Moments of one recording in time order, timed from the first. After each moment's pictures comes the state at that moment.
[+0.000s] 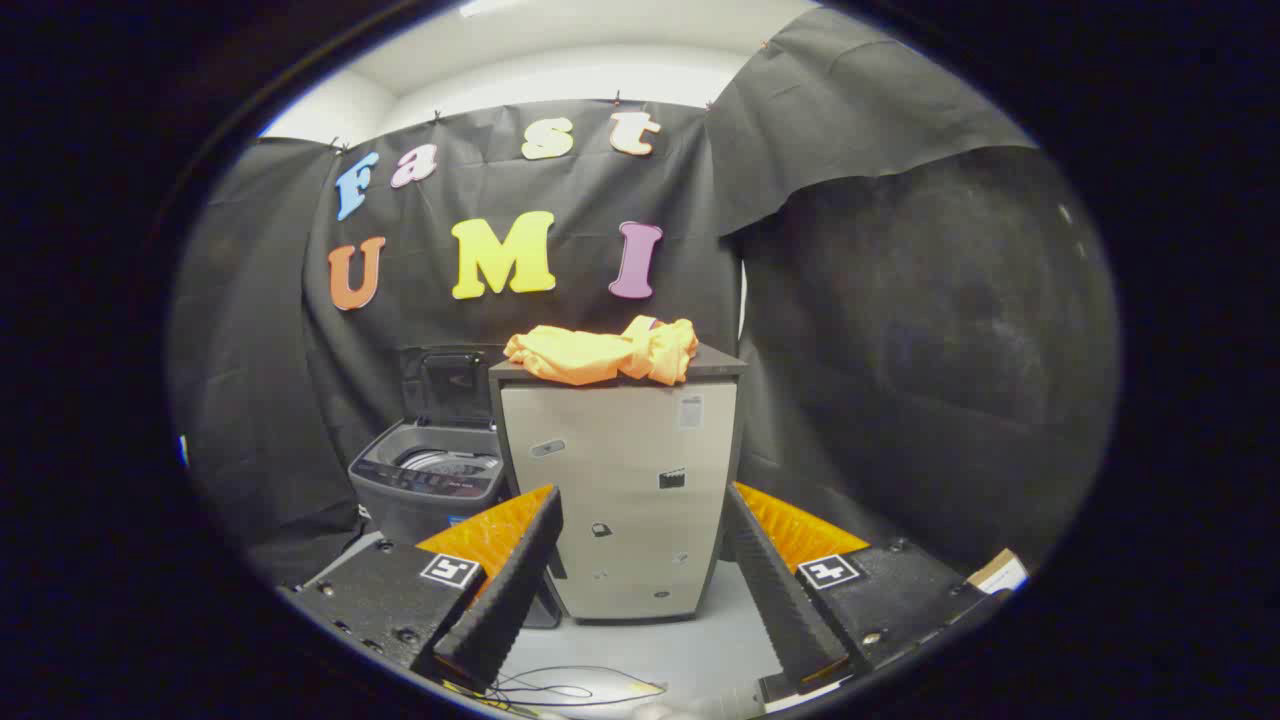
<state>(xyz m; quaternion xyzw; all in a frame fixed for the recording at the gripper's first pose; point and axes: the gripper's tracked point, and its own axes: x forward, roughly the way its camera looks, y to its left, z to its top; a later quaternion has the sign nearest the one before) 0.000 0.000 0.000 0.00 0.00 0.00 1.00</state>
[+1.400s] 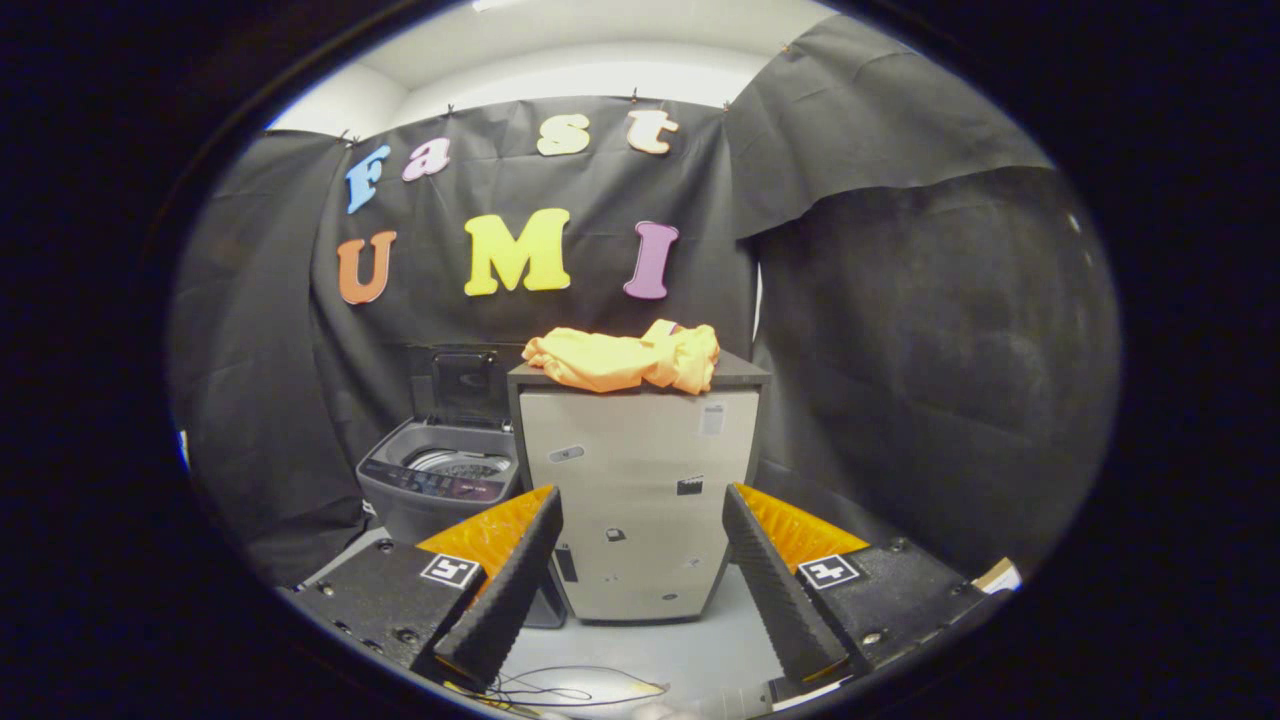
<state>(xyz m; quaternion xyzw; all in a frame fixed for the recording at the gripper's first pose) 0.010 0.027 0.020 -0.01 0.01 0.01 1.00</state>
